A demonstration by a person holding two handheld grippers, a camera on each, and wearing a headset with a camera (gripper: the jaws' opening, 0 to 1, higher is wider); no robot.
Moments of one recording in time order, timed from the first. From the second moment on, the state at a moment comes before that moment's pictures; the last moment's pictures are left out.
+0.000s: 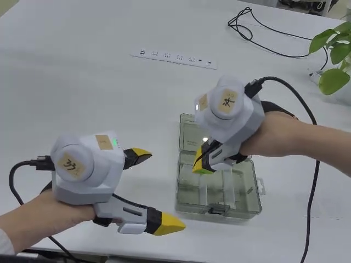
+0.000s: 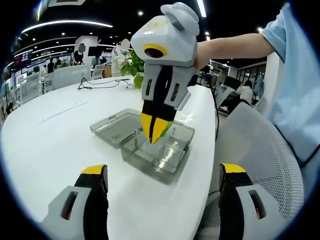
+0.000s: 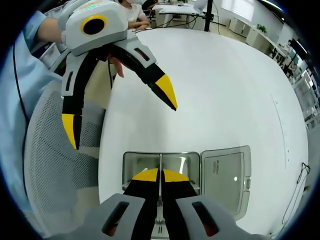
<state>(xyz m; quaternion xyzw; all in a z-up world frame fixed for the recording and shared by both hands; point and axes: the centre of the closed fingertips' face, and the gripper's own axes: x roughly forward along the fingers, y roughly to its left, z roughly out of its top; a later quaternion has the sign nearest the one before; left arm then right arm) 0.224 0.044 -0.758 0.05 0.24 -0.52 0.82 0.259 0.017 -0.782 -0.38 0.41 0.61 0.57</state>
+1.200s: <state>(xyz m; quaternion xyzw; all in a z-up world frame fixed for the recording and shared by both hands) 0.229 0.041 -0.754 0.05 0.24 -0.53 0.81 0.261 0.018 -0.807 -0.41 0.42 0.59 0.56</state>
